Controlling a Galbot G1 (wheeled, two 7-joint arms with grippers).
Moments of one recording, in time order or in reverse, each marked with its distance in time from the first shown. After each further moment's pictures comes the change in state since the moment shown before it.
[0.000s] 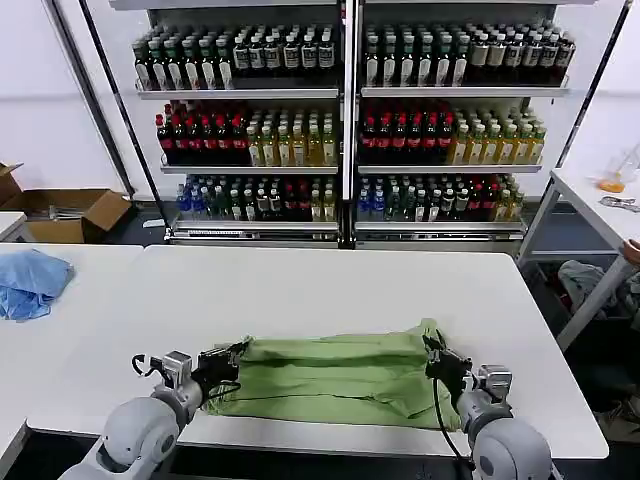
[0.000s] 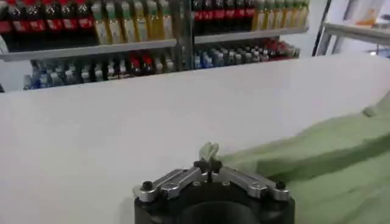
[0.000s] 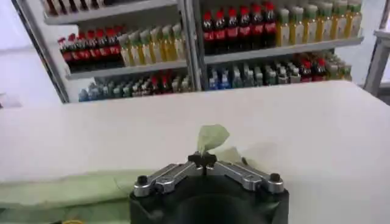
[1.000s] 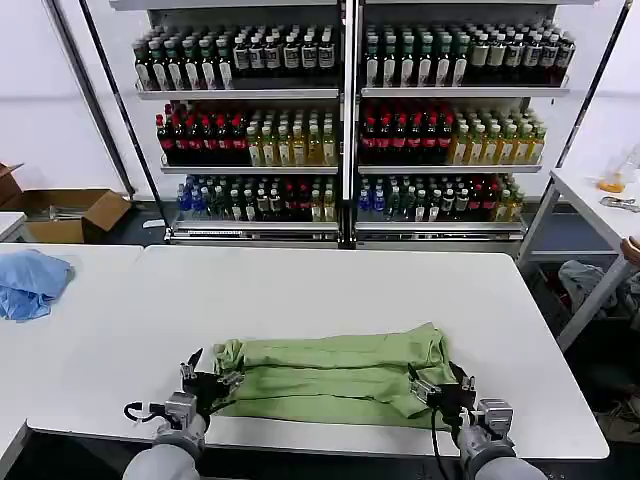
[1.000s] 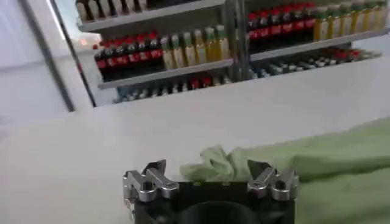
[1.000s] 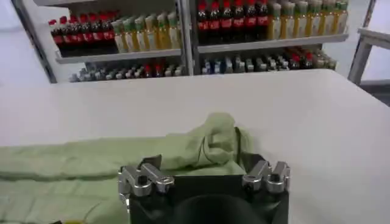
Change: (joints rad) left arm 0.190 -0.191 -0.029 -0.045 0.272 -0.174 -0.281; right arm -0.170 0.043 0.032 0.100 -0.110 0.036 0.001
